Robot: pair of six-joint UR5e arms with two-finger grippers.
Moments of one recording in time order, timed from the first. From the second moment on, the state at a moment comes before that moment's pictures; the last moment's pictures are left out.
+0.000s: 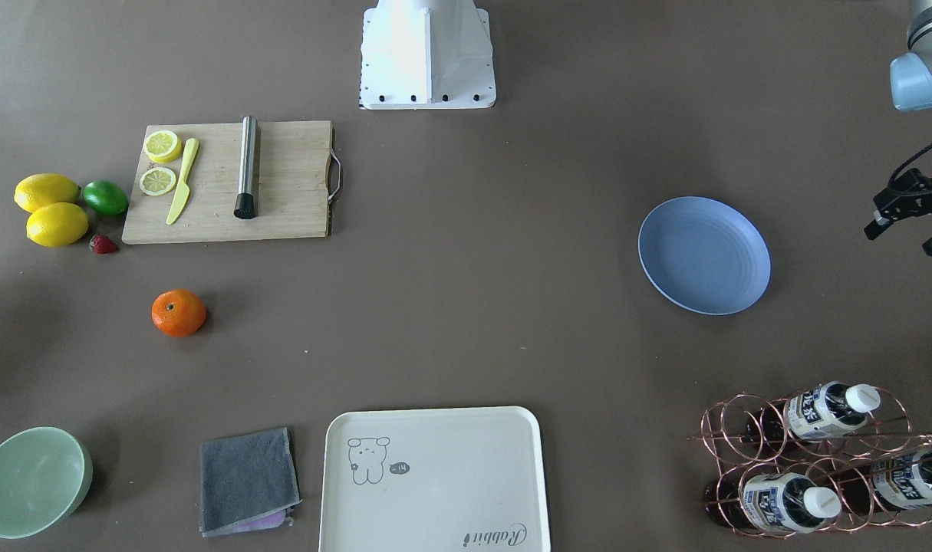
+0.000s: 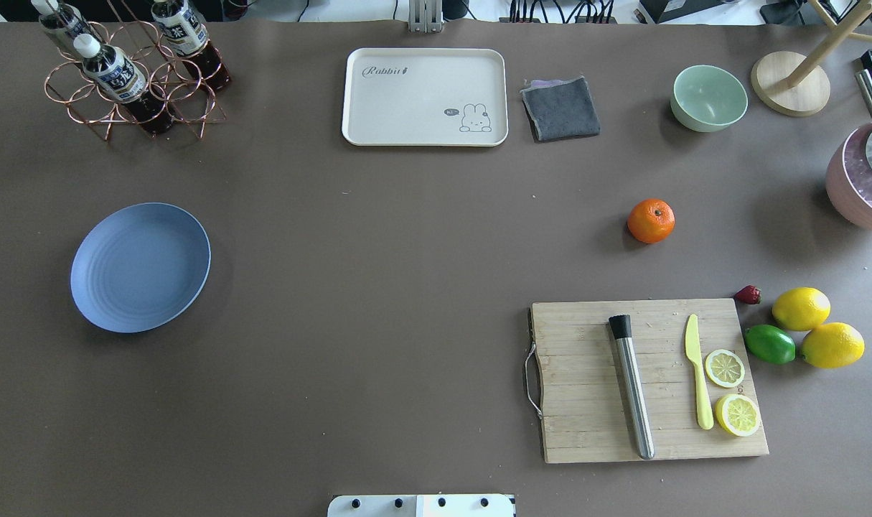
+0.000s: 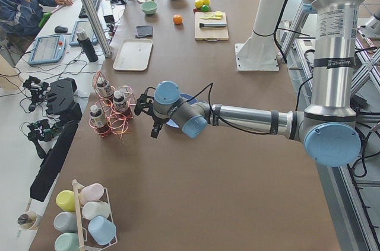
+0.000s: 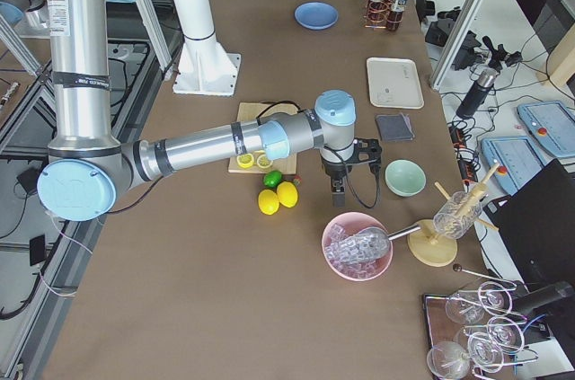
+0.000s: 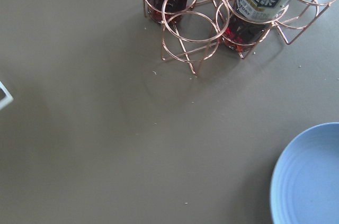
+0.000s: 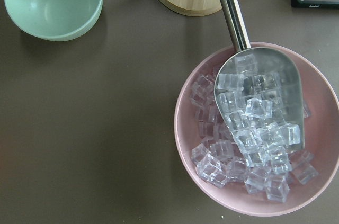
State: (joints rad) left arm -1.26 -1.54 -1.64 -2.27 -2.35 -0.54; right arm 1.38 -1.58 1.84 -1.46 2.24 0.40
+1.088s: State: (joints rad) left arm -0.93 -1.54 -1.44 -2.71 -2.20 -0.94; right arm 1.28 -1.59 1.84 -1.32 2.22 0.55
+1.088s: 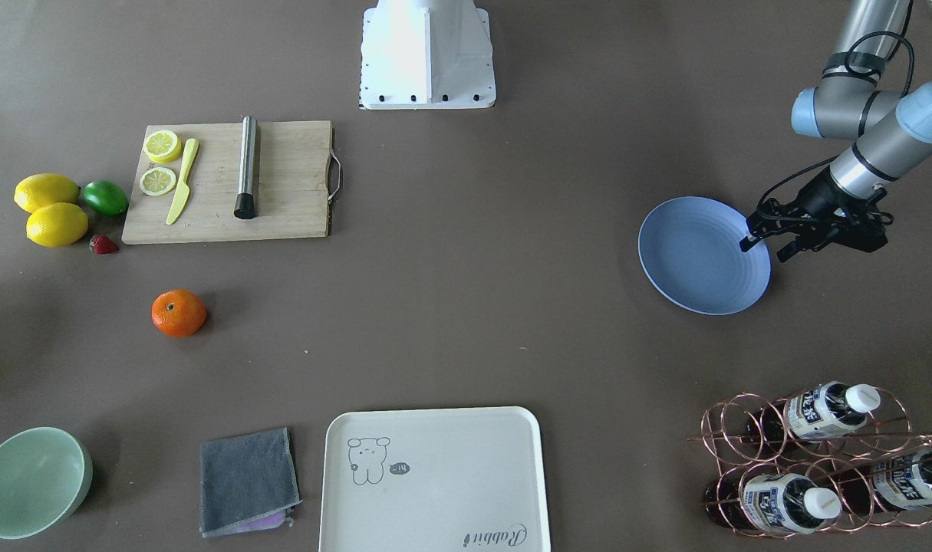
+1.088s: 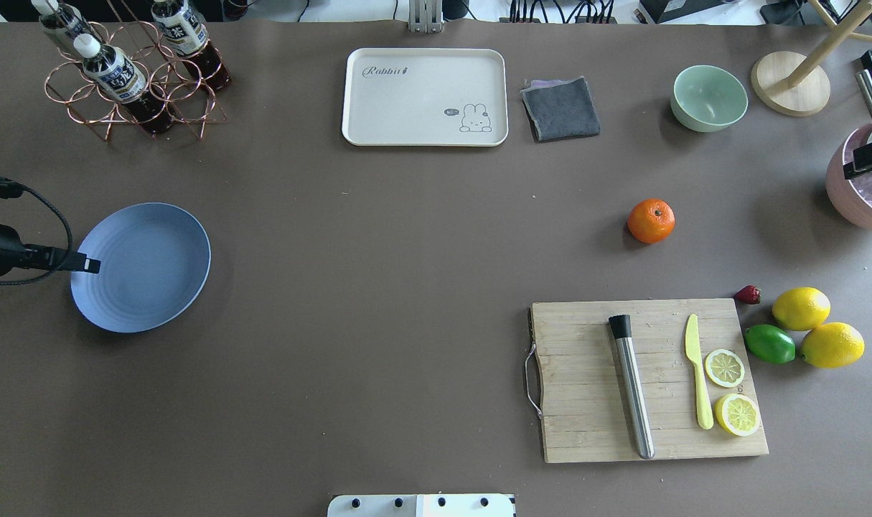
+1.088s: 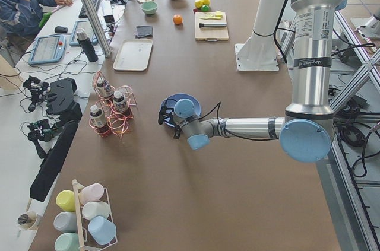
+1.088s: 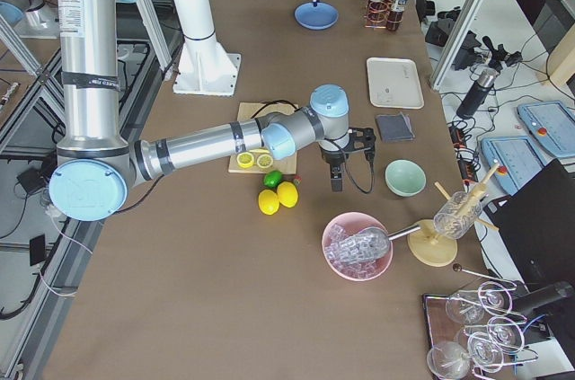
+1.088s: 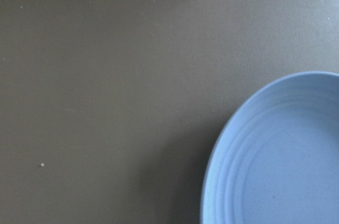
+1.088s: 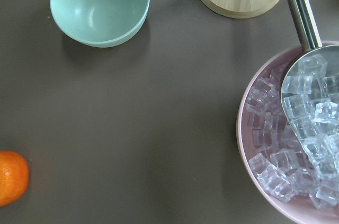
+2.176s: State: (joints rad) left arm -0.91 -1.69 -1.59 -2.70 -2.27 -1.42; right arm 1.28 -1.59 1.85 -1.31 2.22 0.55
